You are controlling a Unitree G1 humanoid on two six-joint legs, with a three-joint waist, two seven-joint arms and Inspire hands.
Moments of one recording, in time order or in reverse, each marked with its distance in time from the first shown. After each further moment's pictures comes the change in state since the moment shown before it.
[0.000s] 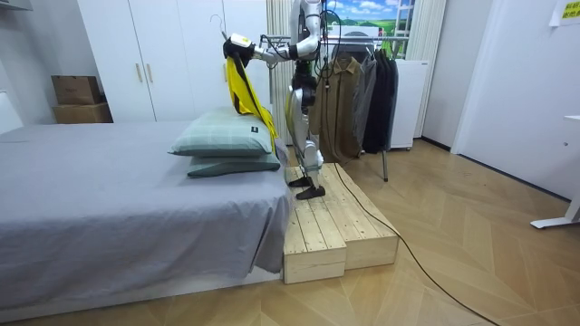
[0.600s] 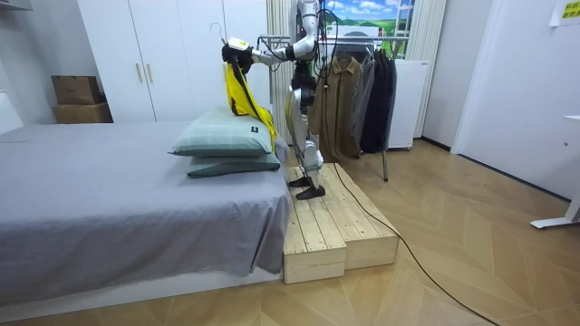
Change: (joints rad) left arm 0.000 -0.008 -0.020 0.016 0.013 0.008 -0.006; right arm 0.000 0.013 0.000 0.069 0.011 -0.002 0.000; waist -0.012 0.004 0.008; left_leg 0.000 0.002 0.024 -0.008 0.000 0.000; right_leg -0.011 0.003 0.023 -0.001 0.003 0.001
